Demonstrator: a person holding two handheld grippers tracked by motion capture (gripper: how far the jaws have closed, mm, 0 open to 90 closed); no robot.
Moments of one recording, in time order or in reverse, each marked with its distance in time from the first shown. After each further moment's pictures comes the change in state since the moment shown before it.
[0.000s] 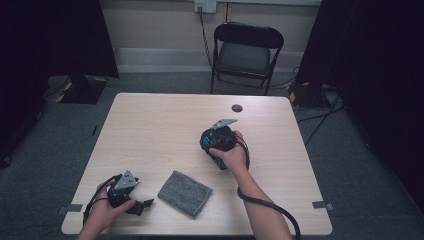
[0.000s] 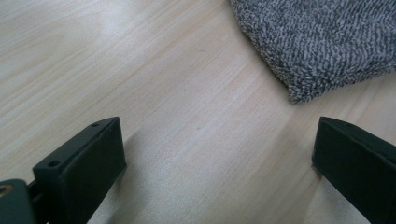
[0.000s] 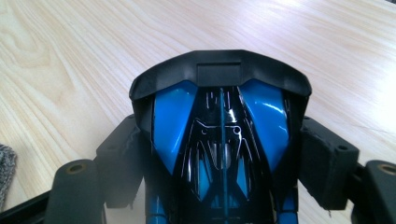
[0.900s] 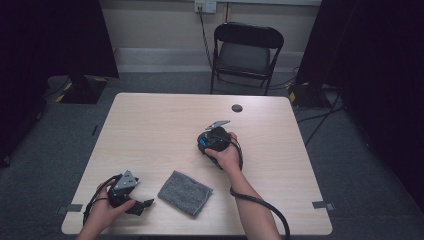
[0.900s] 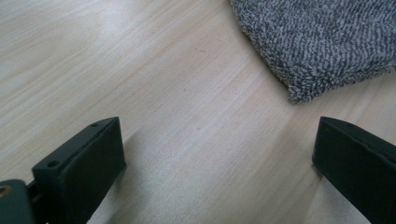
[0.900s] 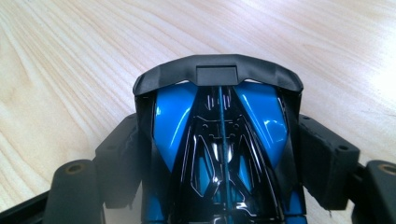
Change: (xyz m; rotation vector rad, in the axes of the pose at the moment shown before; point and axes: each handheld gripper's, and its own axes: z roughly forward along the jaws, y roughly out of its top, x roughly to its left) left arm 0.000 0.000 0.000 0.001 0.000 0.005; right arm -0.002 -0.006 0.034 0.068 -0.029 0.037
